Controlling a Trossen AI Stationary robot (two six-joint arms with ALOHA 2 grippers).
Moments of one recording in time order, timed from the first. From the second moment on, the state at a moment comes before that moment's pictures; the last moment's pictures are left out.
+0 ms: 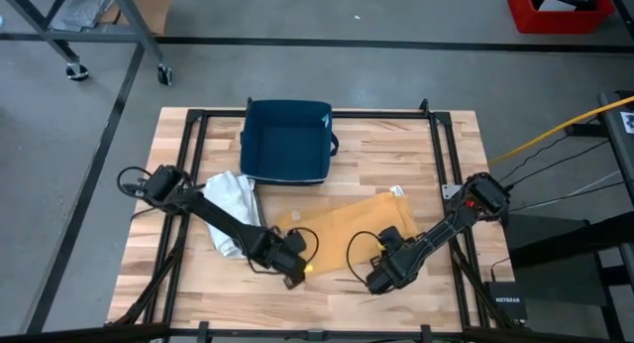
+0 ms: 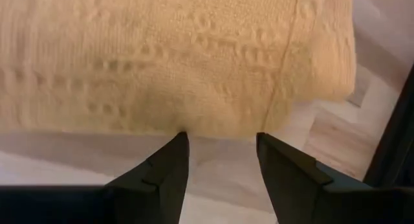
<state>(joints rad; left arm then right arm) -0.48 1.91 1.28 -0.58 -0.24 -0.99 0.66 1.90 1.19 -1.21 0.07 1.80</state>
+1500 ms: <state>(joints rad) -0.39 1.90 1.28 -0.70 -0.47 -0.78 0.59 1.90 1.33 -0.94 0.24 1.59</state>
